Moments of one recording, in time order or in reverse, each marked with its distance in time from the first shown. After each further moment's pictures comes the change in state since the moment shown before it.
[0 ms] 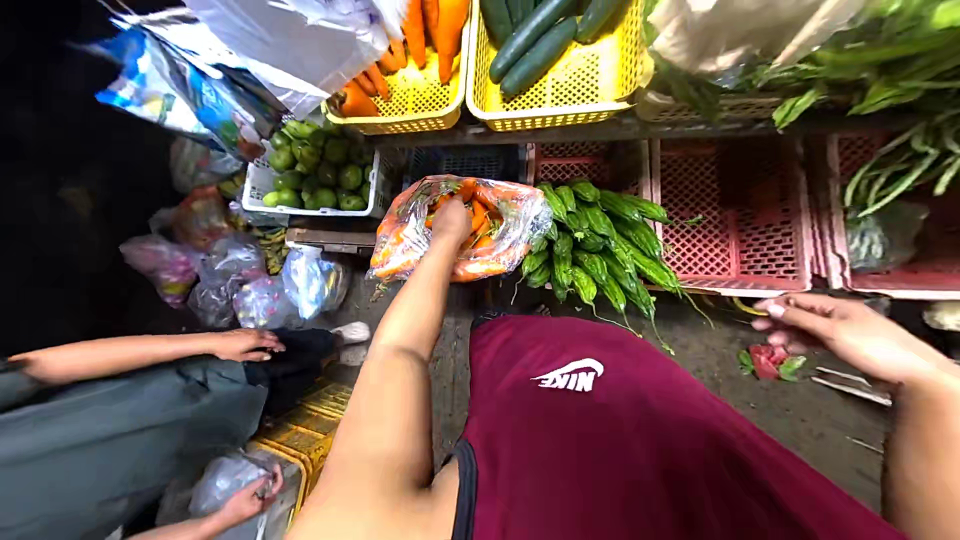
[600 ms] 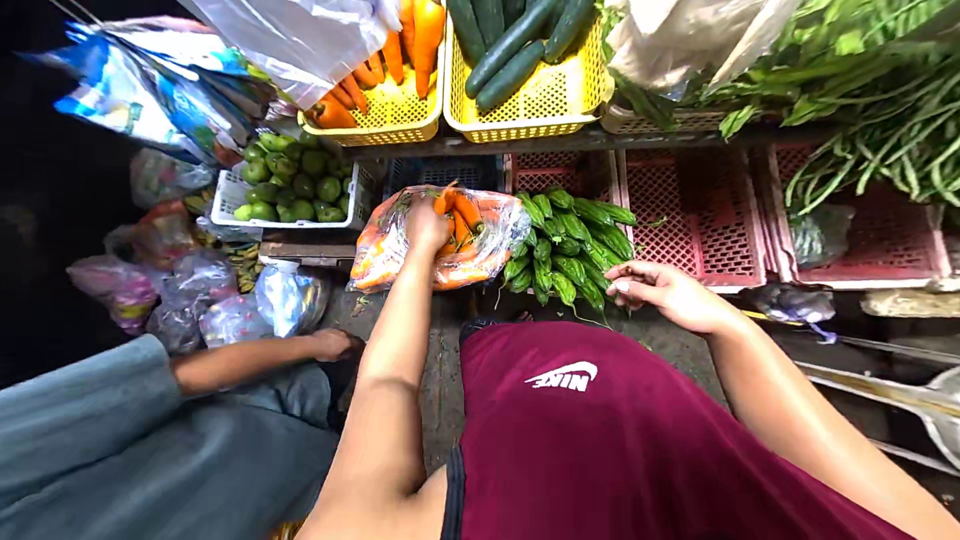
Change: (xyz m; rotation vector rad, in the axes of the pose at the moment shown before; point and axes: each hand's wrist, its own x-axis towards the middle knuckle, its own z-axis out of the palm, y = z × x) left_hand -0.013 -0.011 -0.019 -0.273 0.225 0.033; right_hand 0.016 -0.092 0.105 0.056 -0.278 -0.378
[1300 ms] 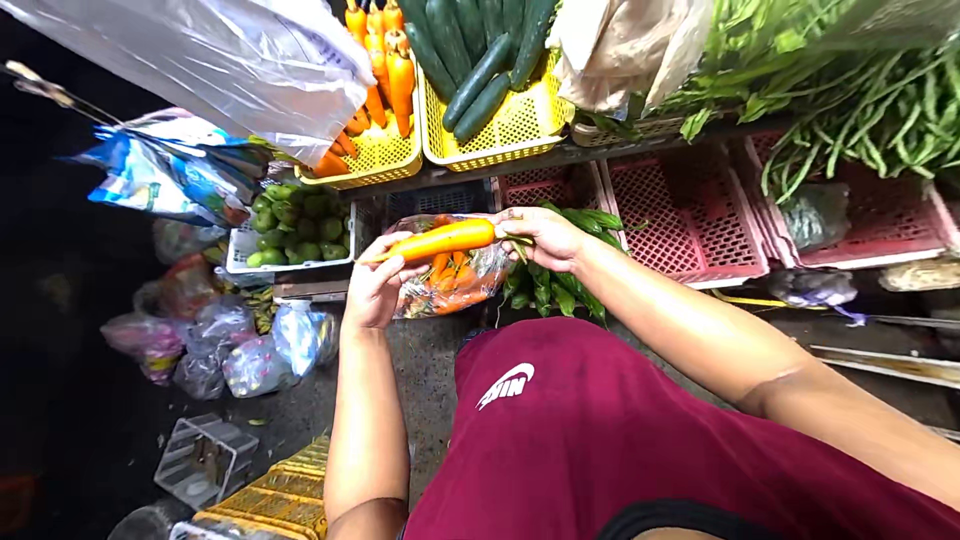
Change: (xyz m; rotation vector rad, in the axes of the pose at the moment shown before) left_hand -0.108 0.006 -0.117 -1.280 -0.303 0.427; right_hand 0.115 -0.107 0.067 0.740 -0.163 -0.164
